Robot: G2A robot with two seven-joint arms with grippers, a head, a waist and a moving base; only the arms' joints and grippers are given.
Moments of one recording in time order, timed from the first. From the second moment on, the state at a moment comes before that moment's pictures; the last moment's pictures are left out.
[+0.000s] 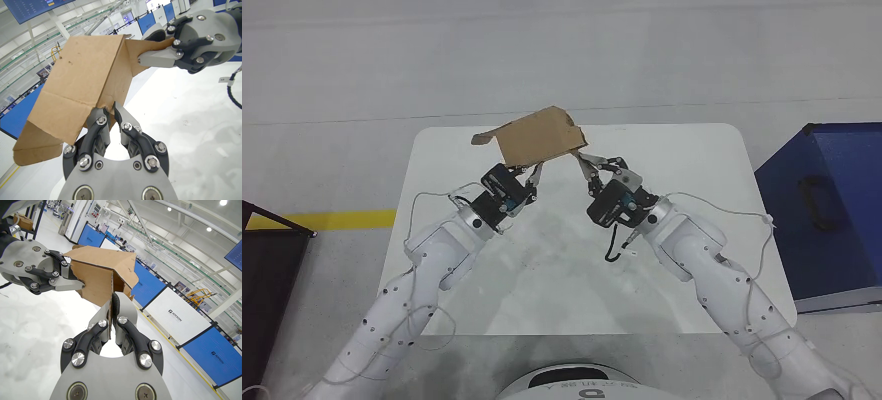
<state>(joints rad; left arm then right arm) 1.36 -1.05 -1.12 -1.82 1.57 -0.25 0.17 -1.32 -1.08 1.05 -1.84 -1.68 -0.19 -0.20</state>
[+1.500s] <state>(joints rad) 1.13 -1.00 -0.99 -1.45 -0.16 -1.00 -0.38 -1.50 -1.06 1.38 -1.97 -1.62 -0.19 -0.24</state>
